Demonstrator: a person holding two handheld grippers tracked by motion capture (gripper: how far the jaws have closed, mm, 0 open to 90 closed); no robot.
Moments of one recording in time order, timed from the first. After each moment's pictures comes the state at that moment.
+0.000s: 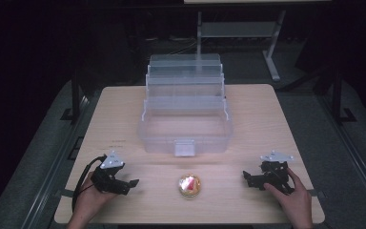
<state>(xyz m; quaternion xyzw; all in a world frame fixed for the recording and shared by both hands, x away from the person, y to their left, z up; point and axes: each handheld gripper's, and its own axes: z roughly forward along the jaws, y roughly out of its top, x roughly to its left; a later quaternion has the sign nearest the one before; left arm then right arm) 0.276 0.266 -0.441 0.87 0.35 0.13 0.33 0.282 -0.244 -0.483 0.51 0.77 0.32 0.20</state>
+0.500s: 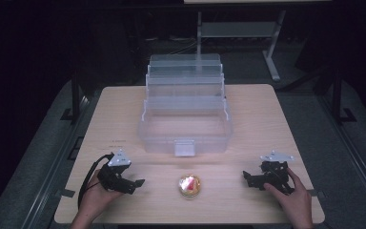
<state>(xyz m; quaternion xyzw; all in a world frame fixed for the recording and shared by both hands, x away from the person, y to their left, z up) 0.280 0.247 -0.436 0.88 0.33 0.11 0.32 0.282 -0.244 -0.483 0.51 0.77 0.32 0.20</state>
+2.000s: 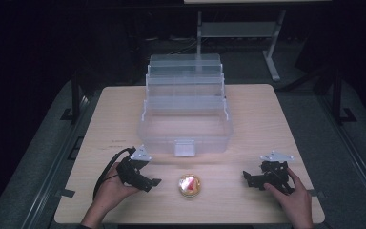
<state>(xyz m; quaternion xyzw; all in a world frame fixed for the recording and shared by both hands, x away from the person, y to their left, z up) 0.292 0.195 -0.421 0.91 0.28 0.07 0.30 0.282 -0.244 -0.483 0.51 0.77 0.32 0.20</state>
